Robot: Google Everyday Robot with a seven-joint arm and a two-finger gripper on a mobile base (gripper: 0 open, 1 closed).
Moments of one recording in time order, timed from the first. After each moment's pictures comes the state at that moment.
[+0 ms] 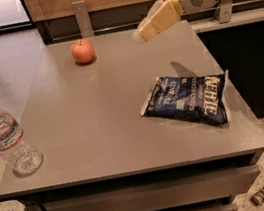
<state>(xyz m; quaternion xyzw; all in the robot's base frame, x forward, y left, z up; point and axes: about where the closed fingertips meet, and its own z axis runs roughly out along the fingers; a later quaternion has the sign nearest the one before) 0.618 -0.080 1.031 -0.49 0.68 0.15 0.53</state>
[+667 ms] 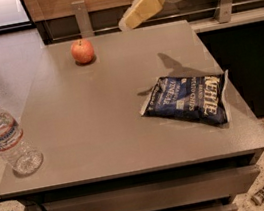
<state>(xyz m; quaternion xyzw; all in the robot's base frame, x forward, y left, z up) 0.672 -0.059 1.030 -0.50 0.68 0.16 0.52</state>
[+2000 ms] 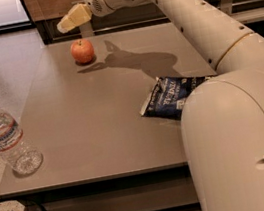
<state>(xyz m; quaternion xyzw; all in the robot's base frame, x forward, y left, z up) 0.825 0.104 0.978 -0.44 0.69 0.23 0.53</state>
